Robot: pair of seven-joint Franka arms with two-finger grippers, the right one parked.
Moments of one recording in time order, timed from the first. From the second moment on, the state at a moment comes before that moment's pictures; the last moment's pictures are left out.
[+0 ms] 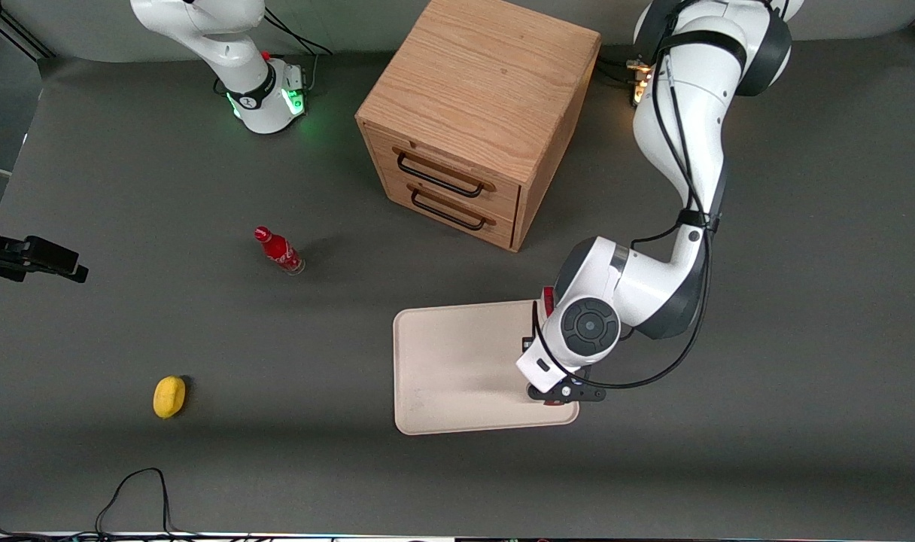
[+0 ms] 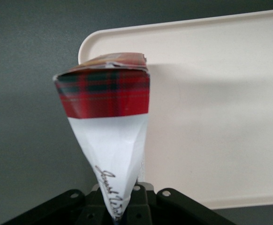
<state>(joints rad) -0.50 0.94 0.04 -1.00 -0.08 1.85 -0.43</state>
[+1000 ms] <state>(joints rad) -0.53 0.96 0.10 -0.97 -0.14 1.90 -0.47</state>
